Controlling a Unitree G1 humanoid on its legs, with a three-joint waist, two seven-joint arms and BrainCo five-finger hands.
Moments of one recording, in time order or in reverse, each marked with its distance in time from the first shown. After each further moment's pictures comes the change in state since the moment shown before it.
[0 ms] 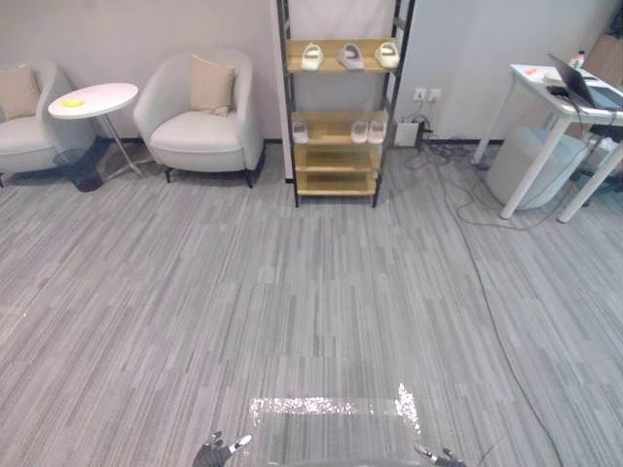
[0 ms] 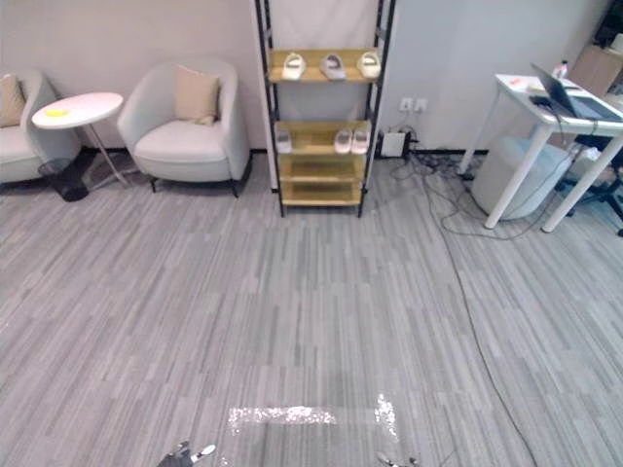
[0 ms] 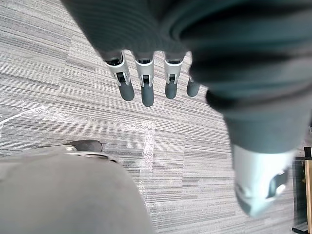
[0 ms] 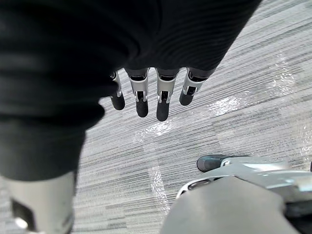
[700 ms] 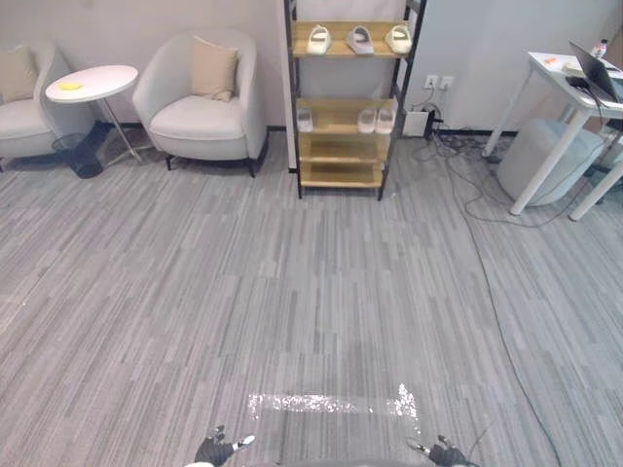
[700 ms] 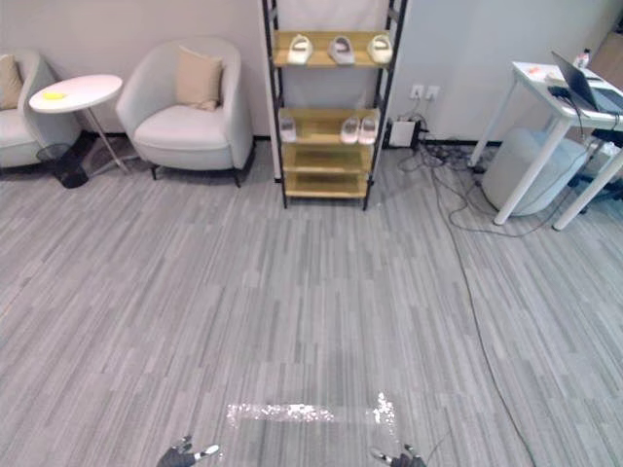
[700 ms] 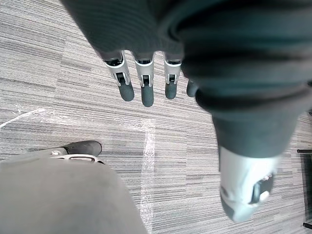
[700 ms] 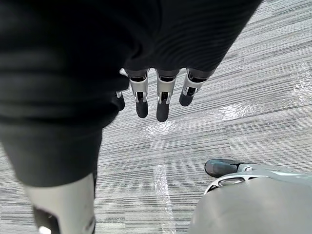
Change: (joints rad) left arm -0.029 0.010 -0.020 0.032 0.050 -0.016 0.000; right arm -0.053 0.001 0.002 0.026 -0.072 -0.008 -0.001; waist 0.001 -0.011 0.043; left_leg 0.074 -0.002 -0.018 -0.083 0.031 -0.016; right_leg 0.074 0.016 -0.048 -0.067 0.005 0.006
